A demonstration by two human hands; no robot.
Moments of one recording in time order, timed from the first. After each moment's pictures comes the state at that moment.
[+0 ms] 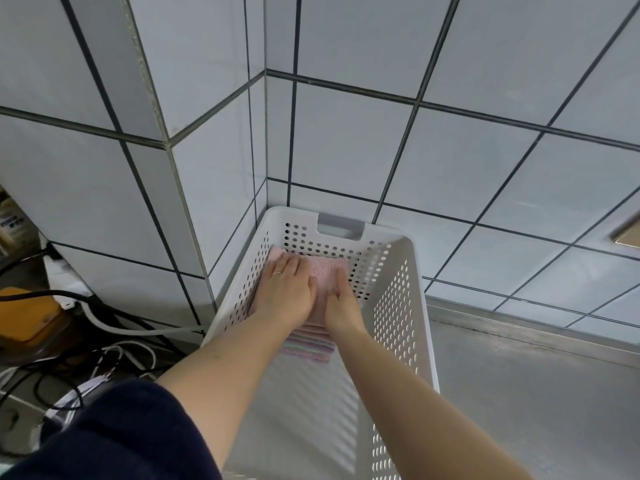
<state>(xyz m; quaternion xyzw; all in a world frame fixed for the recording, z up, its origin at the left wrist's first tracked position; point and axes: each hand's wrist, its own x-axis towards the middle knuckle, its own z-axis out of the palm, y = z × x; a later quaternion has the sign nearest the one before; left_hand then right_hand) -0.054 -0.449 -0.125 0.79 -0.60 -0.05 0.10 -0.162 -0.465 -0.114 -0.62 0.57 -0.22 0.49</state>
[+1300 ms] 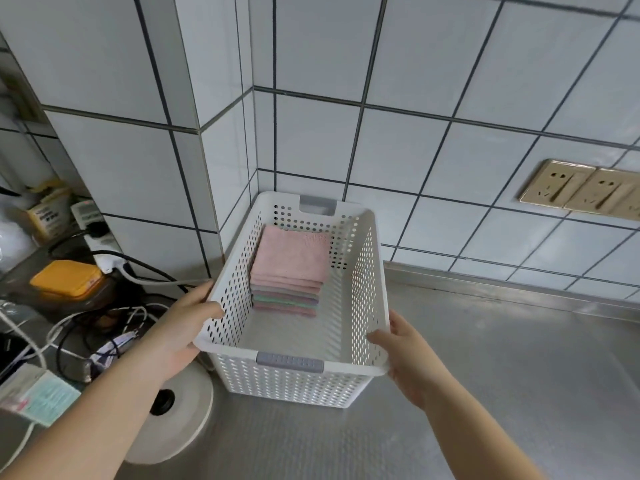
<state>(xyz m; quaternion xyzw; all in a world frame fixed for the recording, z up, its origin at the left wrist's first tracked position) -0.043 -0.244 -0.050 0.63 -0.22 -0.51 0.54 -0.323 -0.329 -0.057 -0.51 0.49 -0.27 0.66</state>
